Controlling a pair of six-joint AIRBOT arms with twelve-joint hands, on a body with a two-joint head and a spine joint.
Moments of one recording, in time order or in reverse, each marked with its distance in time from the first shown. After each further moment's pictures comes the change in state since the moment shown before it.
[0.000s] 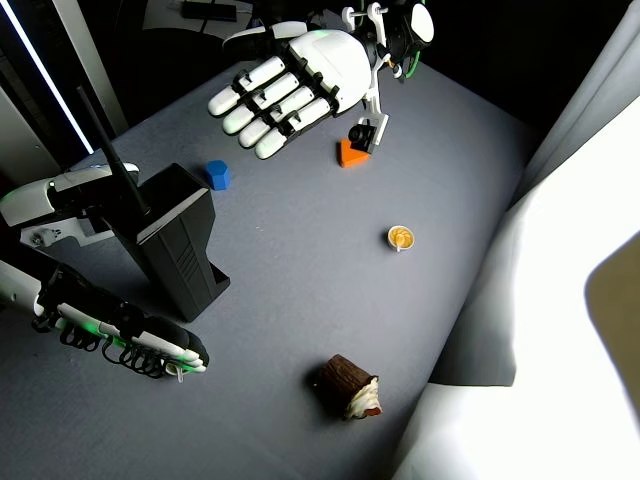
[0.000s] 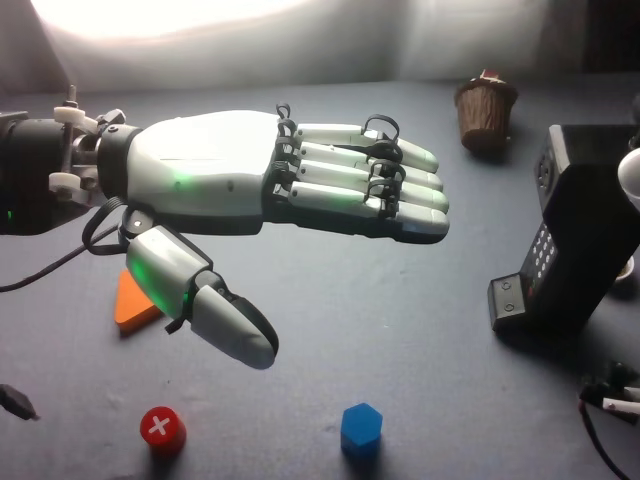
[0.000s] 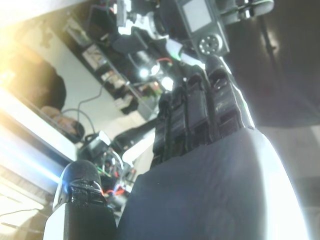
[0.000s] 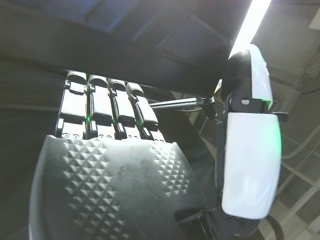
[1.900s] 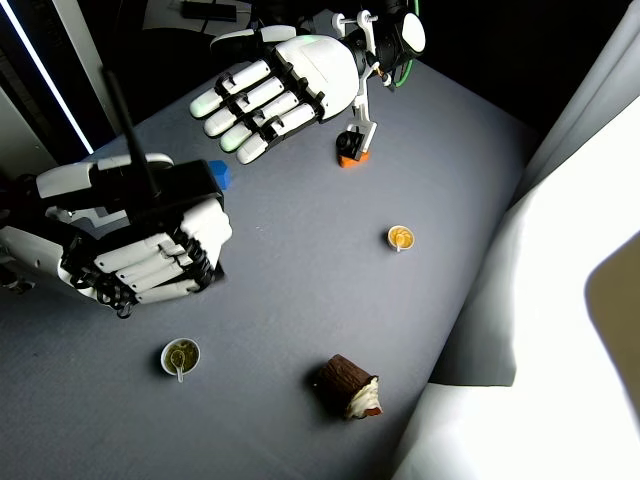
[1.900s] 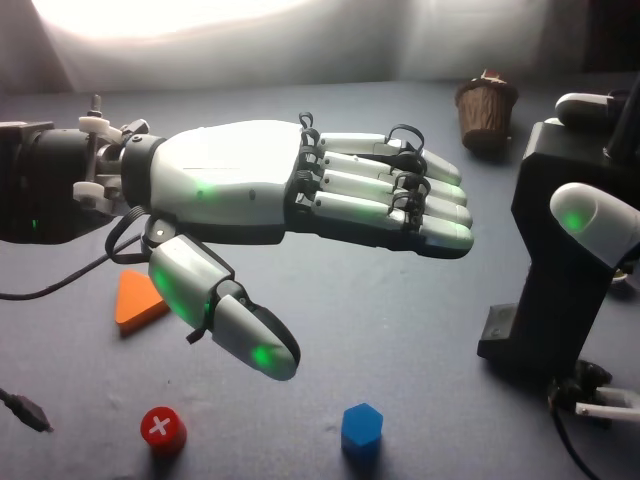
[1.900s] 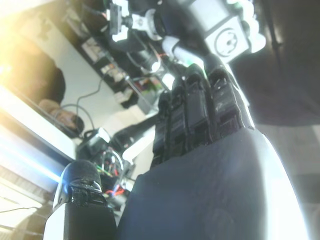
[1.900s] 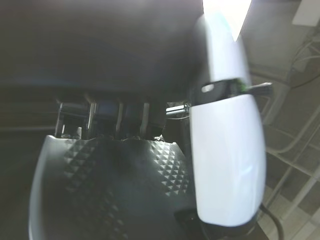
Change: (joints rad) left arm 0.002 -0.029 -0.010 -0.011 0.000 0.002; right arm 0.040 -0.023 -0.011 -0.060 0.012 -0.010
